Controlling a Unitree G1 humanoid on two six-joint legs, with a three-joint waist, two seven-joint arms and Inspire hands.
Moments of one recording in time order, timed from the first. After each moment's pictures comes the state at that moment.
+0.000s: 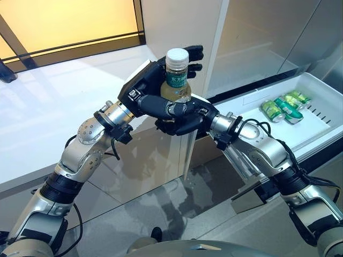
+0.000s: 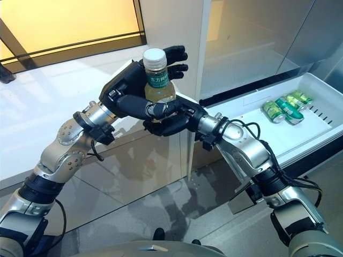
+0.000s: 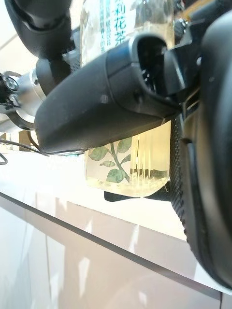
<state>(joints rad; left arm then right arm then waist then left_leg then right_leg) -0.43 0.69 -0.26 -0.22 -0.82 -0.09 -0.34 -0.56 -0.60 0.45 -0.07 0.66 0.24 0.35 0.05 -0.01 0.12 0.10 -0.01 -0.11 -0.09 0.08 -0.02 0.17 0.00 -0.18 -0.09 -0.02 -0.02</state>
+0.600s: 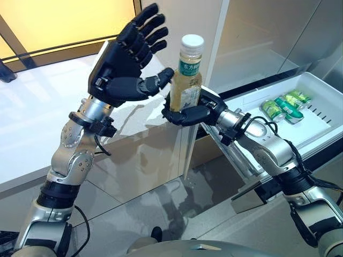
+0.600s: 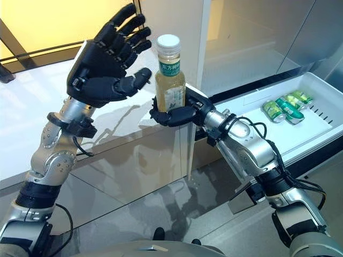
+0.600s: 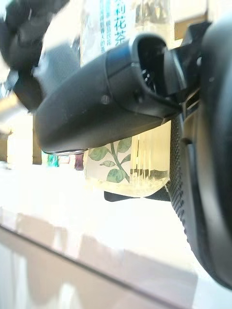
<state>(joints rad) -0.27 0.53 -0.03 -0.24 -1.01 -0.13 -0.32 -0.50 -0.61 0.32 -0.14 0.66 0.21 0.29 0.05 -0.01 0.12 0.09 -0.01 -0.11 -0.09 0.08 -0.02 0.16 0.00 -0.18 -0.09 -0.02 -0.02</state>
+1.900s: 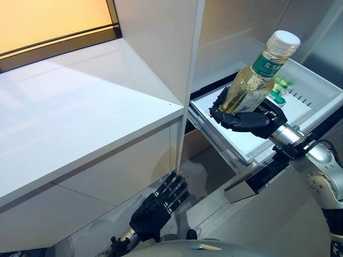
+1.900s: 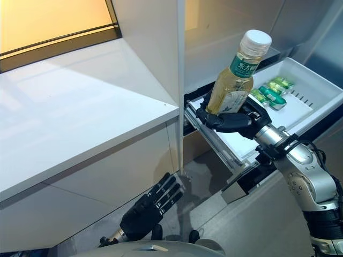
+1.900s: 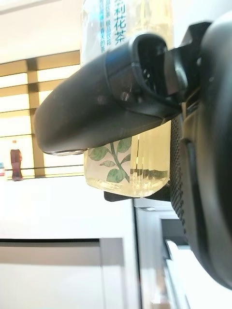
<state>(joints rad) 0.27 0.20 -0.11 0.66 -0.92 0.21 -0.90 -0.07 -0.78 -0.11 -0.30 0.82 0.21 0.40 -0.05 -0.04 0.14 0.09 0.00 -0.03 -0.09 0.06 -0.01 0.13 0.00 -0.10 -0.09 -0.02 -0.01</state>
